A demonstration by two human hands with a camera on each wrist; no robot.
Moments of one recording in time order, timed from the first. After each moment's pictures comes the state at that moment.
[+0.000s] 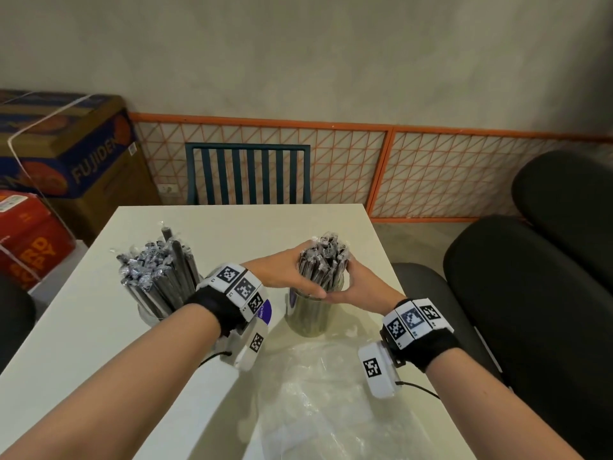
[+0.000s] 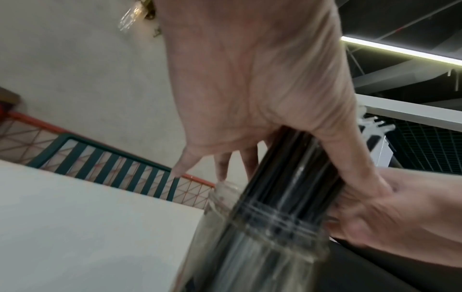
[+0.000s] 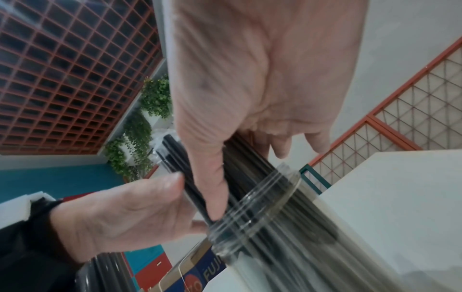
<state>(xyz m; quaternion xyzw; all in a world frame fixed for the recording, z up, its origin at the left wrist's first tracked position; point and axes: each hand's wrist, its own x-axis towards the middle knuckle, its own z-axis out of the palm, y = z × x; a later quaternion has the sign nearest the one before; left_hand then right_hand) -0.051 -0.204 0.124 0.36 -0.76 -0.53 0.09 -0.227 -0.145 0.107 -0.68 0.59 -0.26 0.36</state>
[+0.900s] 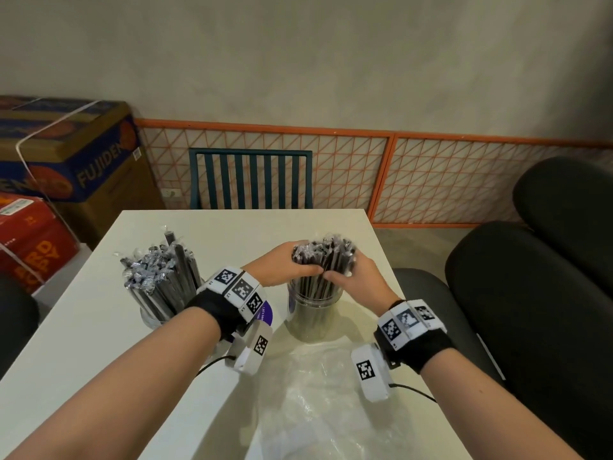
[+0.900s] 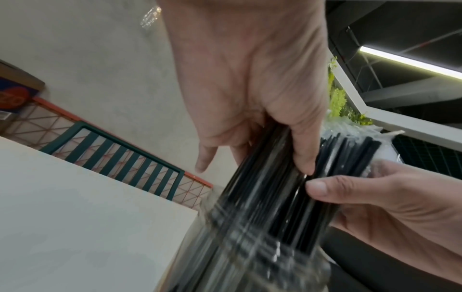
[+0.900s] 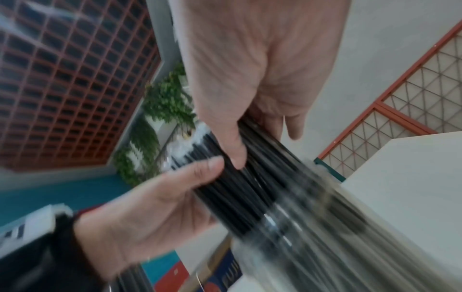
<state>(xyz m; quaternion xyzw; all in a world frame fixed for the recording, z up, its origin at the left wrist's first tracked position) -0.050 -0.206 0.128 0.40 -0.75 -0.49 0.20 -0.218 -0.149 0.118 -0.61 0.63 -0.36 0.32</state>
